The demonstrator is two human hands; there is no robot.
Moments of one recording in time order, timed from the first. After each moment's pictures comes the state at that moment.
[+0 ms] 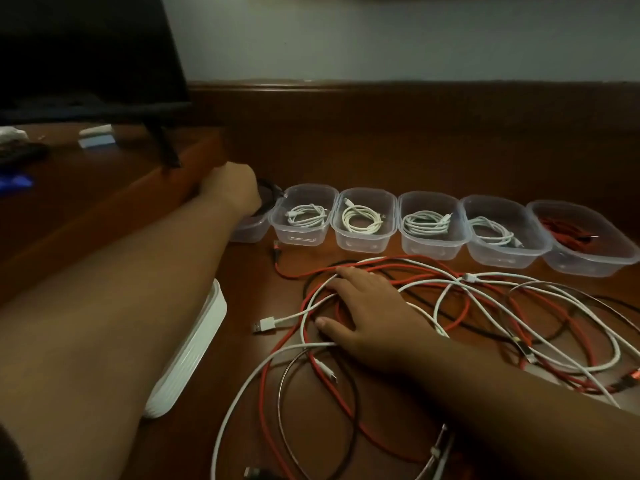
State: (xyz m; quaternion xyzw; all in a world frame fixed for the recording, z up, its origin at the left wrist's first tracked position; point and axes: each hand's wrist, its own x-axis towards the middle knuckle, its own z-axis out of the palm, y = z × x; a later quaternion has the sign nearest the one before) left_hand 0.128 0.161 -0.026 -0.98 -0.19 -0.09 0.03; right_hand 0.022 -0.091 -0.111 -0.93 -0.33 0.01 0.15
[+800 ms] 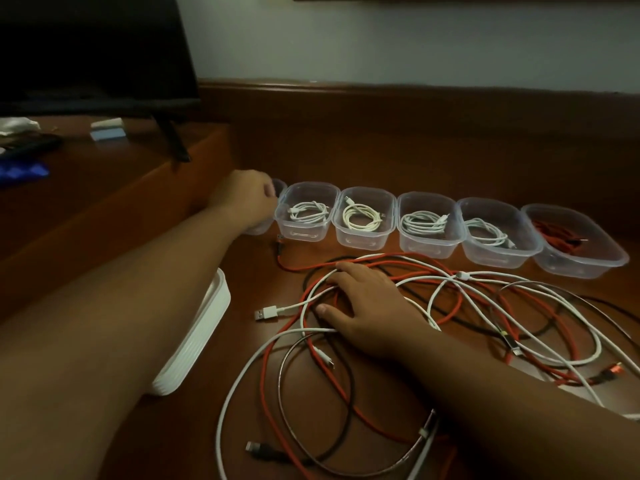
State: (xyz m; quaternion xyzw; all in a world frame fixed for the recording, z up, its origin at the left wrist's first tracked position) left_hand 0.112 0.163 -0.047 -0.97 -0.07 -0.18 -0.12; right_hand 0.024 -0.090 -0.111 -0.93 -0.32 0.01 0.16
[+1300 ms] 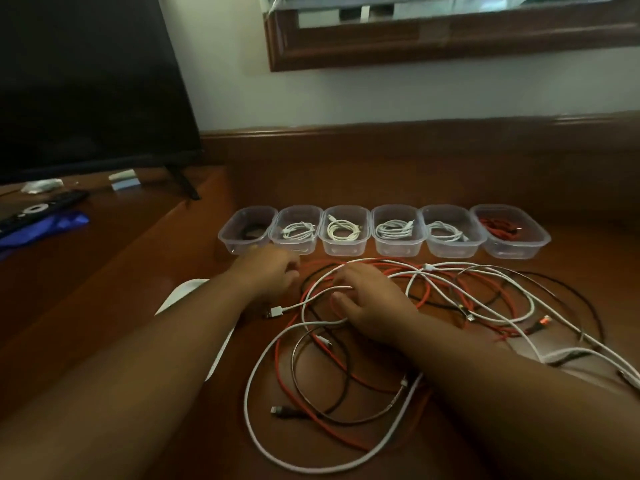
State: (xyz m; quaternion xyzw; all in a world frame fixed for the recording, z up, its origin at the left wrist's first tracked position) left_hand 0.020 0.116 -0.055 -0.99 0.11 -0.03 0.00; right_hand -0.010 -0.108 -0.088 -0.92 -0.30 -0.08 0.24
